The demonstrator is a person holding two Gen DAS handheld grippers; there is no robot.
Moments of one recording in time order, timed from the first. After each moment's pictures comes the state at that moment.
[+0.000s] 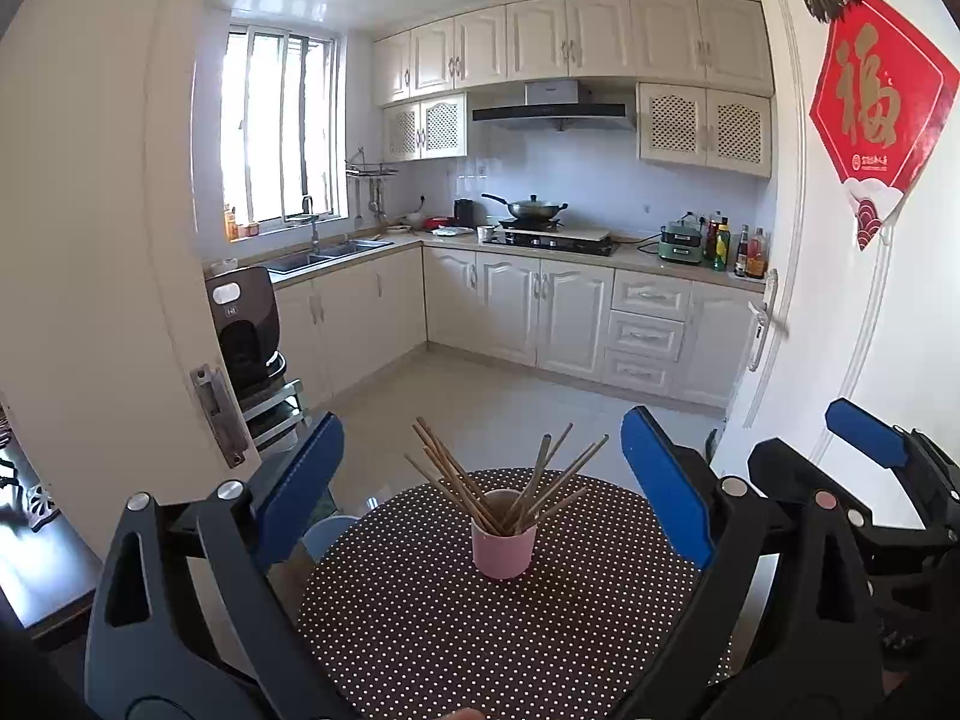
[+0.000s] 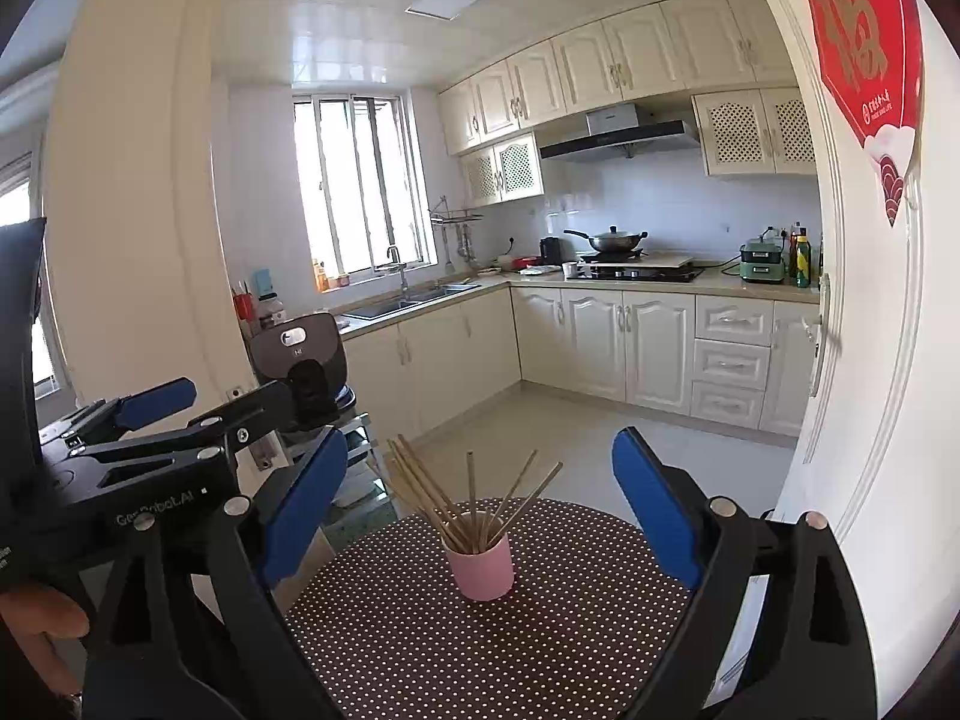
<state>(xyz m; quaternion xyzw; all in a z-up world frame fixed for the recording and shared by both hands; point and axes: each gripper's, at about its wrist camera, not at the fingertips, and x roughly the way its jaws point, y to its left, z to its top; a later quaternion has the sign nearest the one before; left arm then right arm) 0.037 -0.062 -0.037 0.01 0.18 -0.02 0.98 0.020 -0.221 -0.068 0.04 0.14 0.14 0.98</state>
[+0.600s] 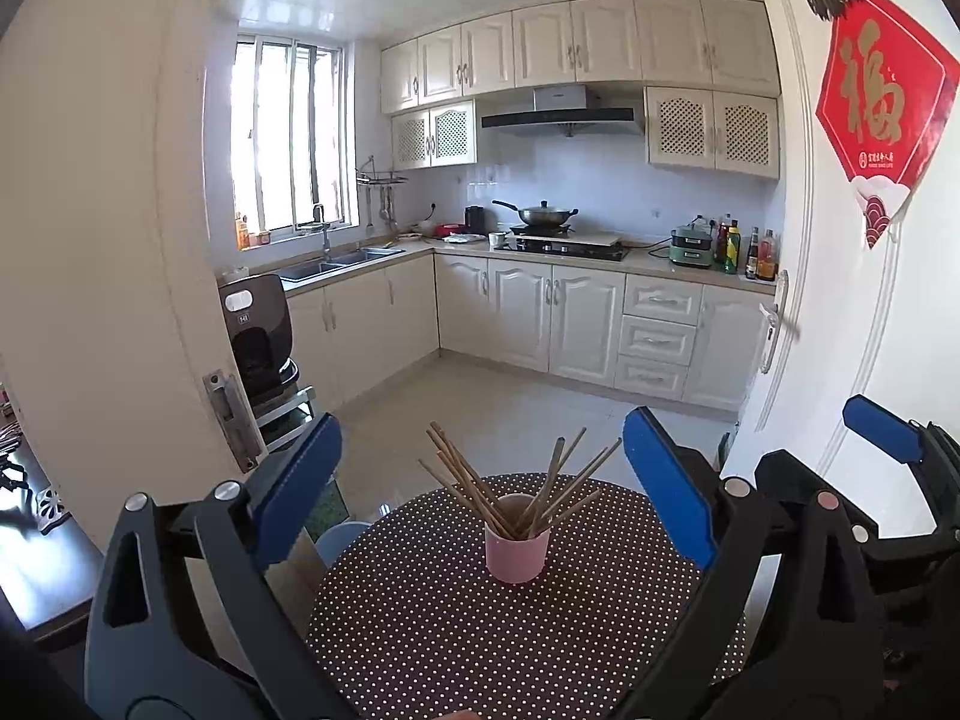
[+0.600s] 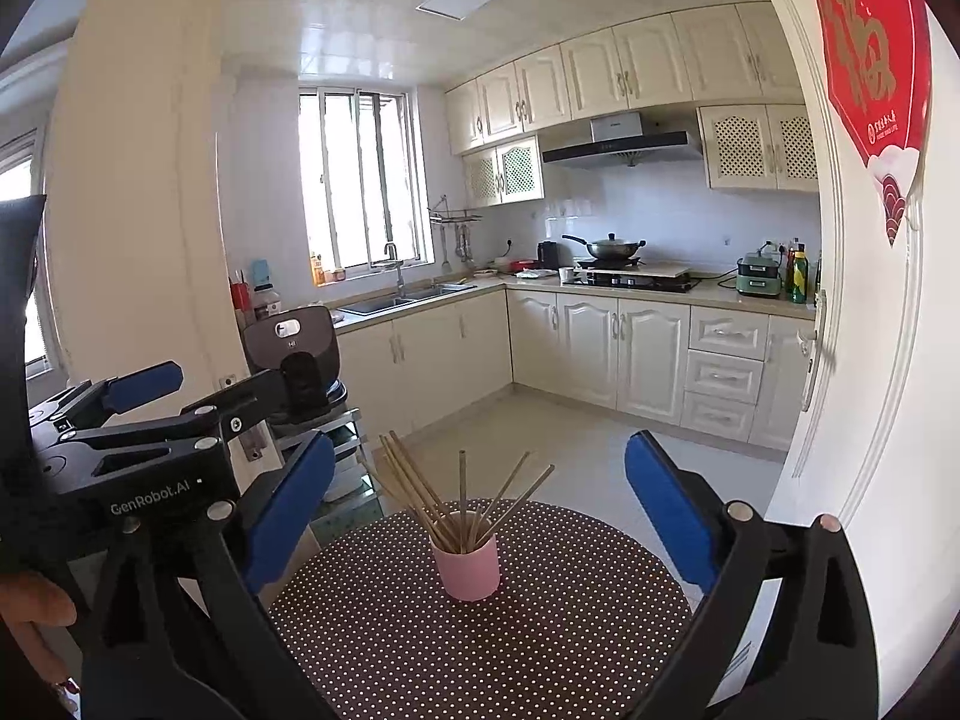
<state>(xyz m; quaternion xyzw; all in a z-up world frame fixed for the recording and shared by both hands) 0.034 -0.063 -0.039 0.02 0.17 -0.01 0.99 0.018 -0.218 -0.068 0.03 0.14 0.13 0.98</state>
